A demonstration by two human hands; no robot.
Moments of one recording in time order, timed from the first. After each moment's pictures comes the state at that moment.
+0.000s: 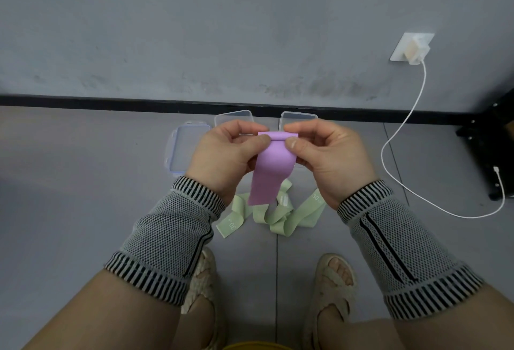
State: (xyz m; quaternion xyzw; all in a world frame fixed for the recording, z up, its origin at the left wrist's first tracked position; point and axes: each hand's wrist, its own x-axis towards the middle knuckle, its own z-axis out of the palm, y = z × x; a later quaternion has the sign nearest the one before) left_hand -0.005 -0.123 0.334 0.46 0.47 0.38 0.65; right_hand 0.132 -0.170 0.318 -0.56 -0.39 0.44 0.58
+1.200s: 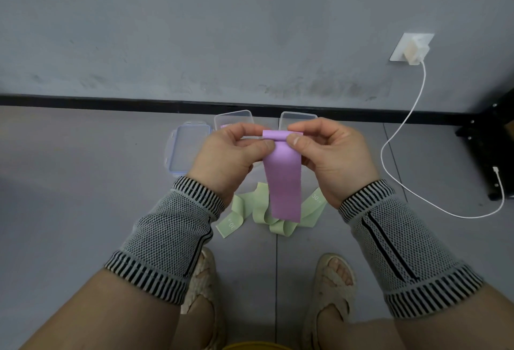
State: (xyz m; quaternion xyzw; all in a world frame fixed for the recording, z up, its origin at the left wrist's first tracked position) left_hand -0.007 -0.123 0.330 0.52 0.47 0.34 0.63; right_hand 0.134 -0.169 0.318 -0.56 -0.36 0.45 0.59
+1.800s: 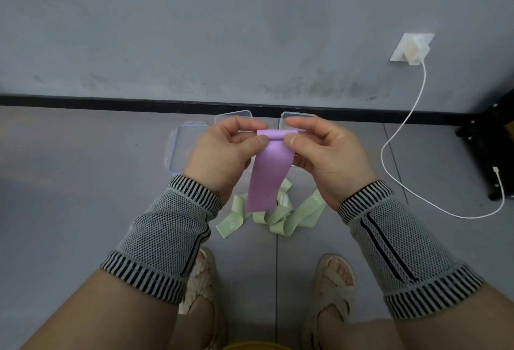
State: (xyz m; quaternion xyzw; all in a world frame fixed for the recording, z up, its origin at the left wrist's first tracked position) left_hand -0.012 -0.120 0.332 0.50 0.46 0.38 0.62; right_hand 0.132 -0.169 0.318 -0.55 -0.36 0.48 0.58
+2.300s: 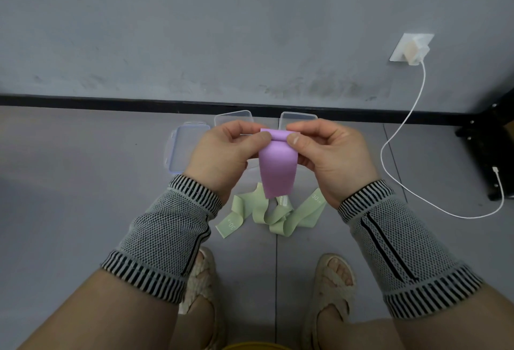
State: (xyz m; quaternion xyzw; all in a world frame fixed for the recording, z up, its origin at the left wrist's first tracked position) left_hand -0.009 -0.122 0.333 0.51 0.48 0.36 0.62; right_hand 0.133 -0.169 0.321 -0.57 -0.36 0.44 0.59
